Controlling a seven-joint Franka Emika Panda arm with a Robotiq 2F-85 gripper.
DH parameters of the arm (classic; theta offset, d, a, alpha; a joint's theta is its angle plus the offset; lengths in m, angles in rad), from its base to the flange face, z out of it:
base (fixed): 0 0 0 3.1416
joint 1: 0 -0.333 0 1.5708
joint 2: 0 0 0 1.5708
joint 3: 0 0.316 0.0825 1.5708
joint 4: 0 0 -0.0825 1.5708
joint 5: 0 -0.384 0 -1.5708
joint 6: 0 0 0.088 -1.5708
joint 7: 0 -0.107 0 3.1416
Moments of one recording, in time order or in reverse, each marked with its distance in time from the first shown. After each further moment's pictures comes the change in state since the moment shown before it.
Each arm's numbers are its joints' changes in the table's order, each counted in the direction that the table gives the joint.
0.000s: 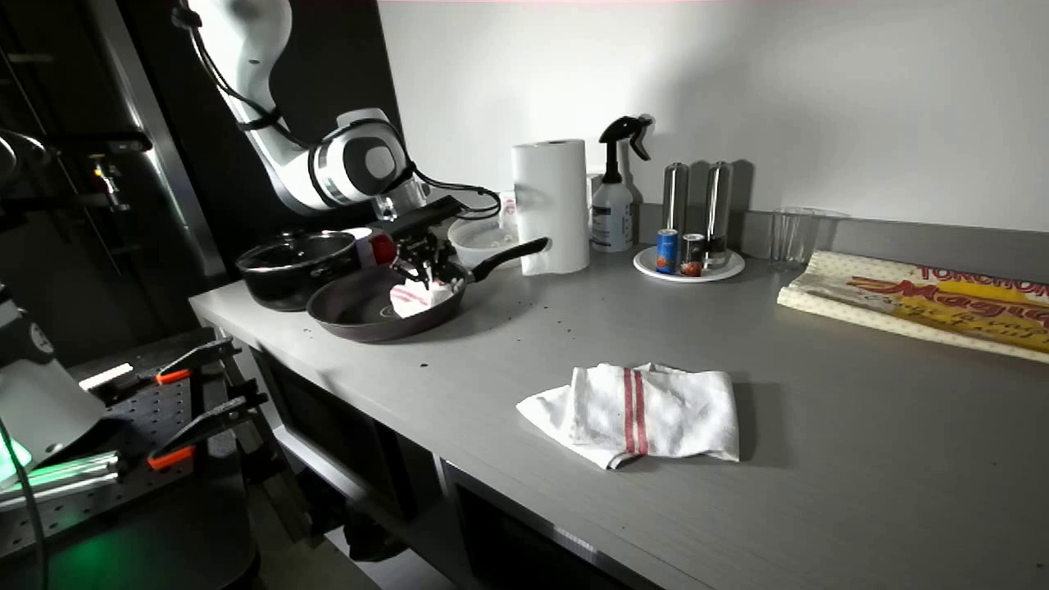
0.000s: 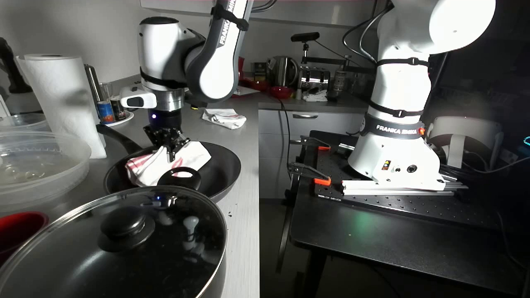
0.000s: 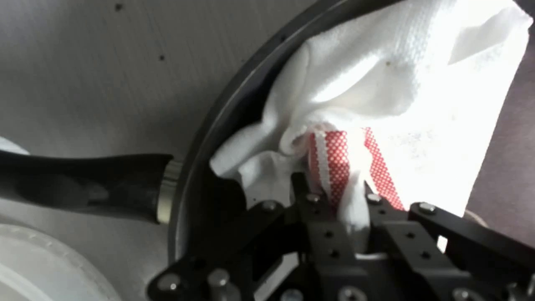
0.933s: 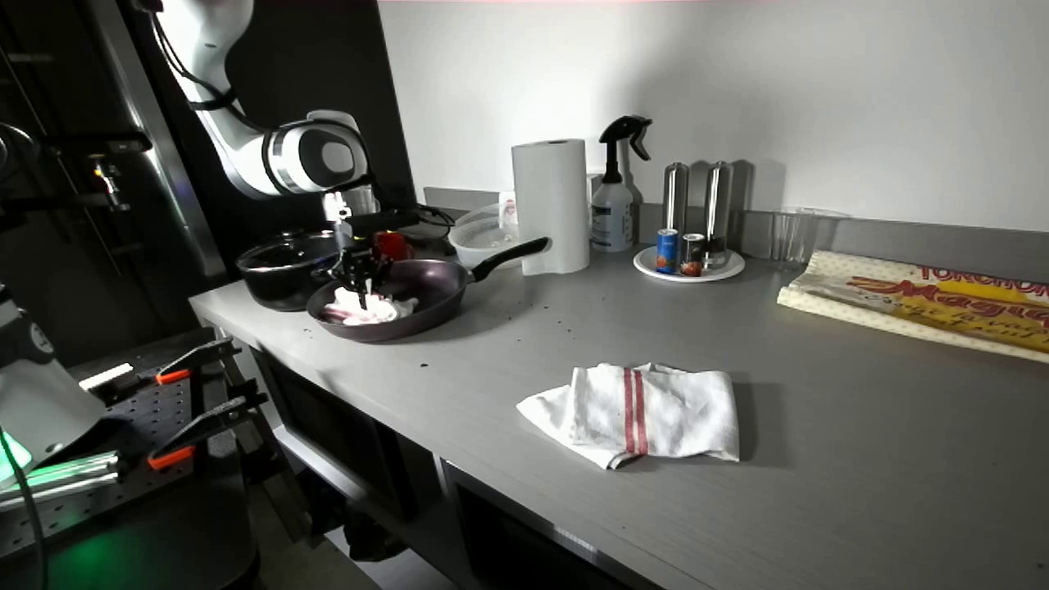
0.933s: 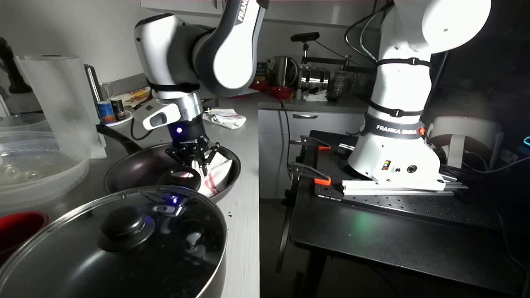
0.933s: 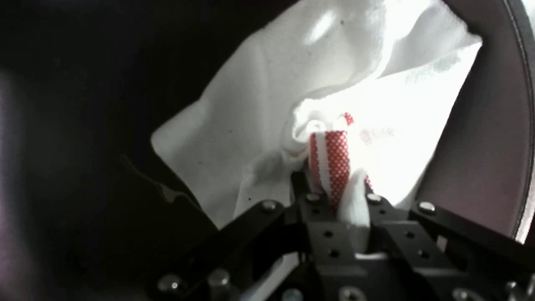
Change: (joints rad) arm 0.091 -0.097 0.231 -0.139 -0.073 -0.267 0.272
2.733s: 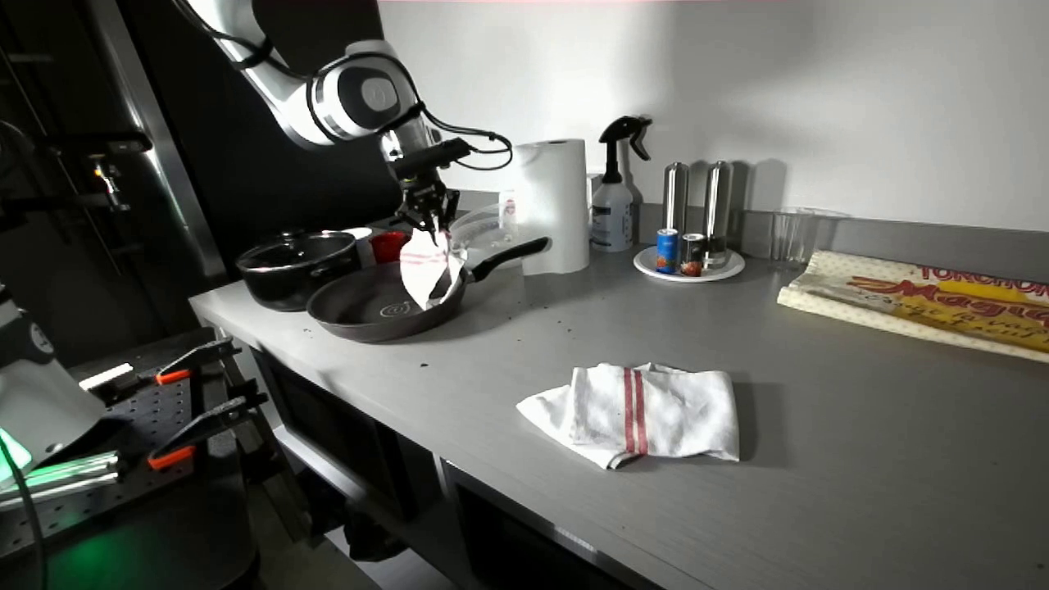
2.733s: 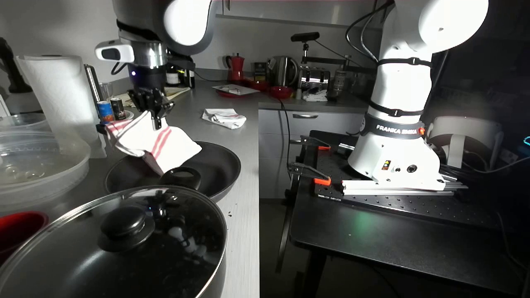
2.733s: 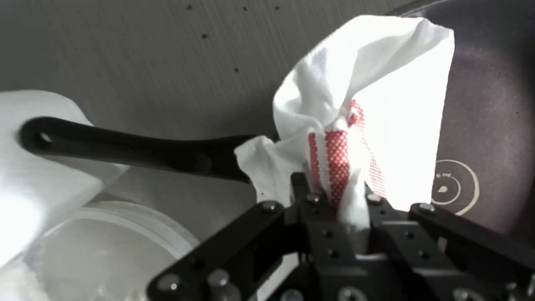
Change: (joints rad) arm 0.049 -0.067 -0.076 0.206 -0.066 0.014 -0.159
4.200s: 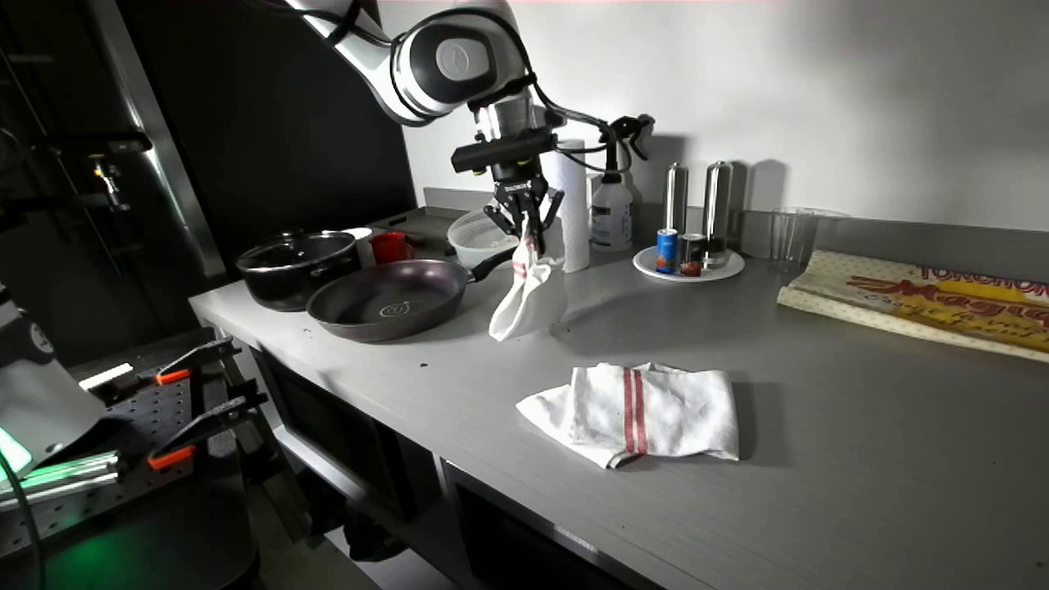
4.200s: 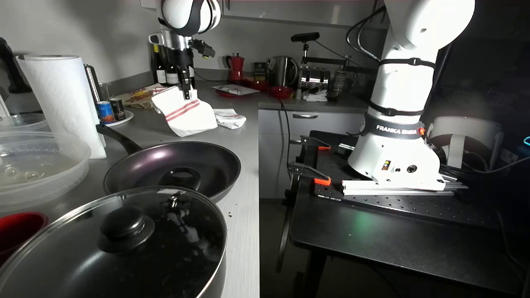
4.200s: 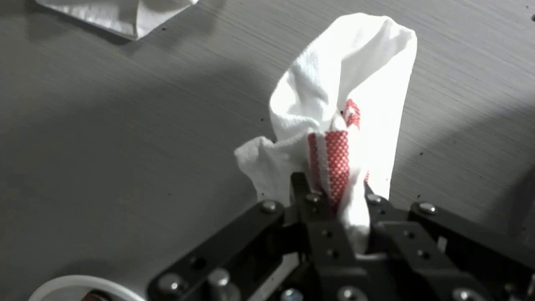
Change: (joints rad) arm 0.194 0.114 -0.158 0.281 -0.182 -0.214 -0.214
